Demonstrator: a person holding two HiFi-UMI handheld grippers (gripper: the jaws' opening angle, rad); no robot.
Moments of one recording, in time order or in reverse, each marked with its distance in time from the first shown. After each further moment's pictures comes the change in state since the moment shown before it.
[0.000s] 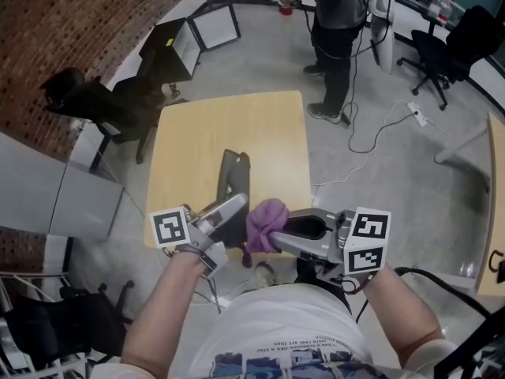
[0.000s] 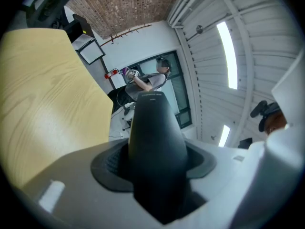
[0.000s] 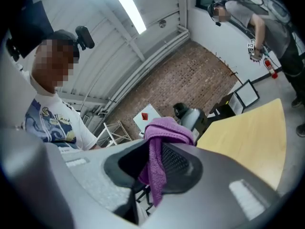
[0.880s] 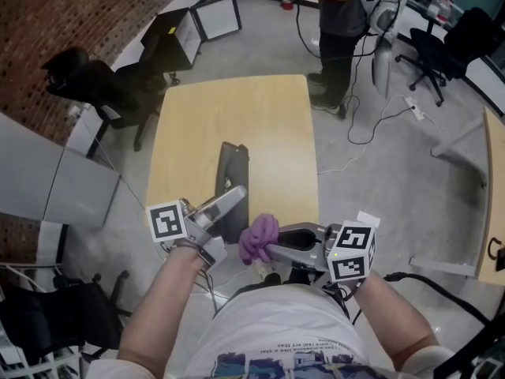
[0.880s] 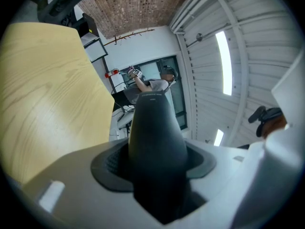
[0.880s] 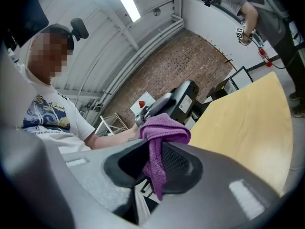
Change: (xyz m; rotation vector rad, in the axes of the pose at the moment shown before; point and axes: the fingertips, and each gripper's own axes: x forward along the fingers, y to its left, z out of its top) left arm -0.045 -0.009 -0.026 -0.043 -0.028 -0.060; right arm 0.024 0.031 -0.099 0.065 0.112 -0.045
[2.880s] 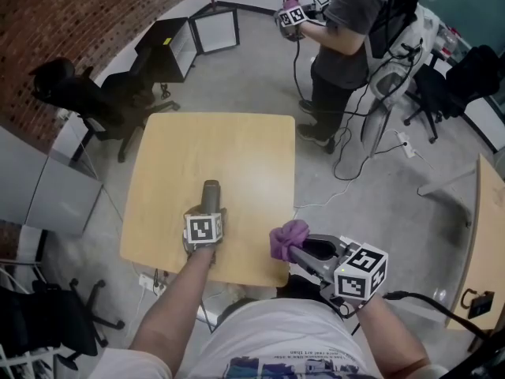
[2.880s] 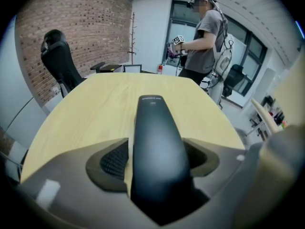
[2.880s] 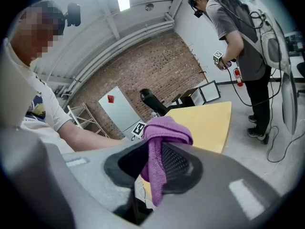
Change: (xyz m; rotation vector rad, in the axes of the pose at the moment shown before) left arm -0.002 0.274 0.055 0.545 0.199 1.164; right arm -0.100 -0.127 0.067 -0.042 0.106 -0.382
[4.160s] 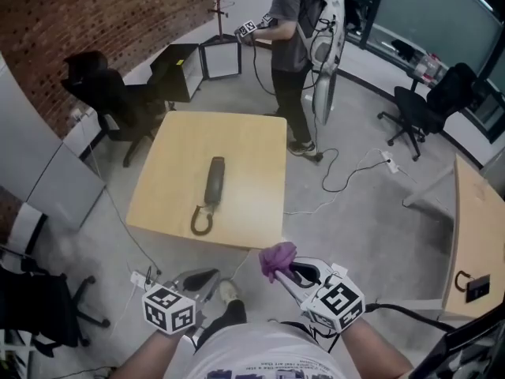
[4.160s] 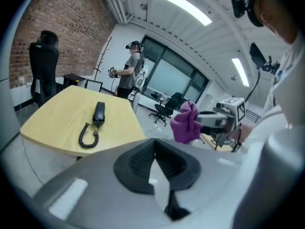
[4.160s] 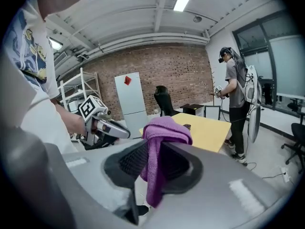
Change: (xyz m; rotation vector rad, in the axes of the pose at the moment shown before) left arm -0.295 -0.116 -0.156 0.083 -0.264 -0.578; right arm -0.049 0.139 -0.102 -0.405 -0.003 -0.137
